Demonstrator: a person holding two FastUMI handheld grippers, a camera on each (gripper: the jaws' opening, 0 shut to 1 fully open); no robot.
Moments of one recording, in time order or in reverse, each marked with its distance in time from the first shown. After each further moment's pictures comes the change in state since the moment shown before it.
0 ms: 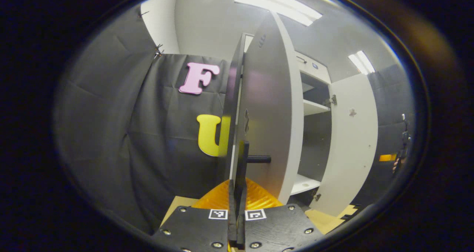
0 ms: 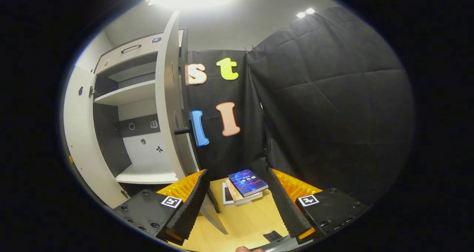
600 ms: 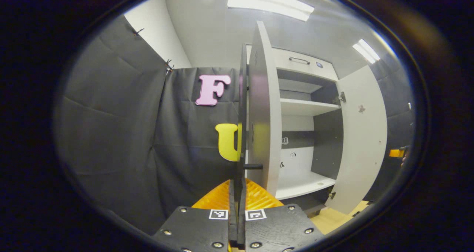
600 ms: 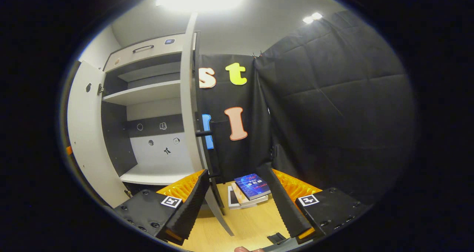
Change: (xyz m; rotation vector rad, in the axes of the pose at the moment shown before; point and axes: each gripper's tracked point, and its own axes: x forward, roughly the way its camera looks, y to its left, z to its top) left arm -0.043 0.005 0.049 0.038 -0.051 0.185; right arm -0.015 0.039 0.011 -0.041 -0.076 0.065
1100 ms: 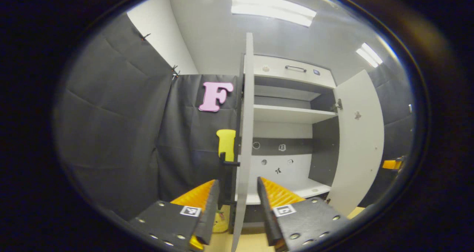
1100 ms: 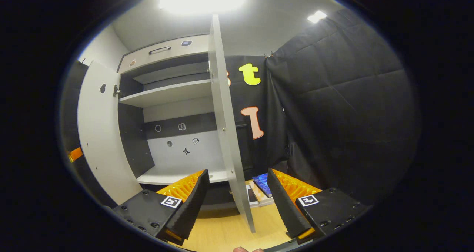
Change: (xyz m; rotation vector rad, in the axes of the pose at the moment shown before) left arm -0.038 -0.069 -0.018 -0.005 -0.056 0.007; right arm -0.017 0.054 -0.024 0.044 0.018 0.085
